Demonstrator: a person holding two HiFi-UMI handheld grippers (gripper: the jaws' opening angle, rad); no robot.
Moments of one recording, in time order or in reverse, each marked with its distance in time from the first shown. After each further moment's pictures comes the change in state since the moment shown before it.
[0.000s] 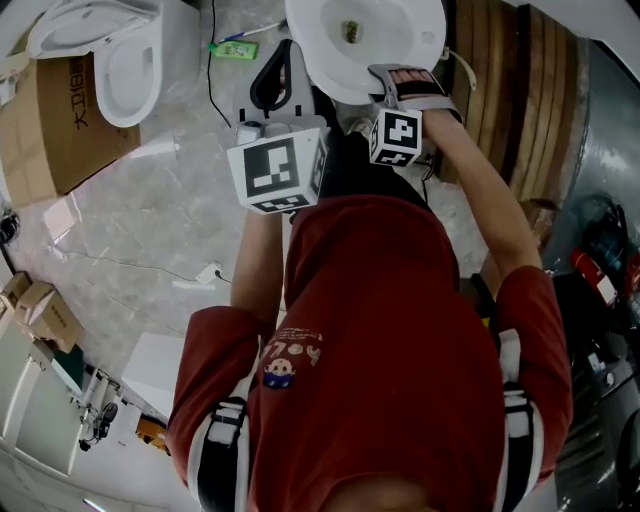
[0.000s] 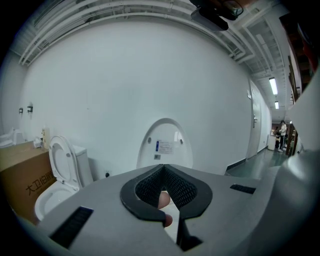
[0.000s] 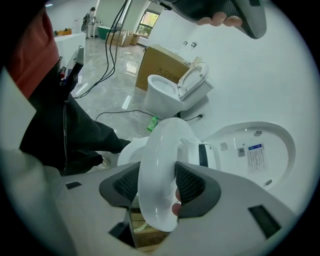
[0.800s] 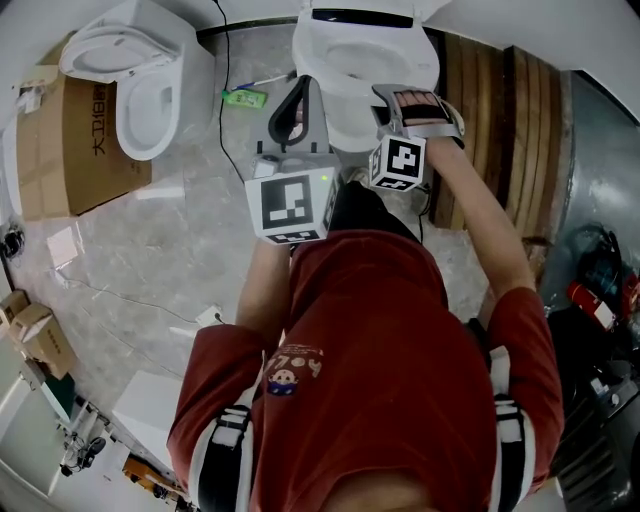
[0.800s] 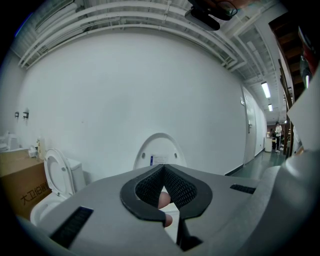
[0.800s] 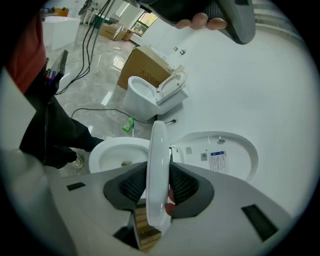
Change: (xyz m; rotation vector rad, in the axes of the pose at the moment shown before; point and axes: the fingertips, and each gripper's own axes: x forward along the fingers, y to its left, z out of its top) left arm -0.019 -0.025 0.059 0.043 -0.112 -0.043; right arm -0.057 -0.091 0.002 -0.014 0.008 -0.281
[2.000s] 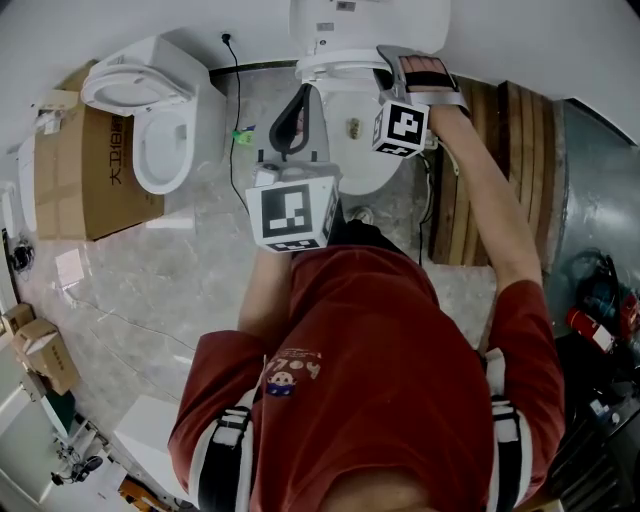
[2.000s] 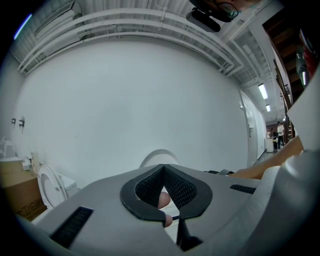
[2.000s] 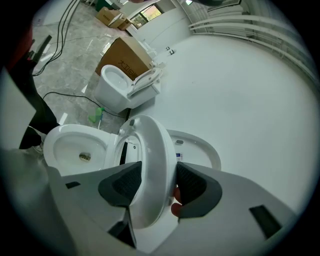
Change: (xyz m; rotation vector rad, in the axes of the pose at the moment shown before) left arm 0.048 0.010 0.081 0.036 -0.101 0.000; right arm 0.025 -0.195 -0.021 -0.068 0.036 -0.267
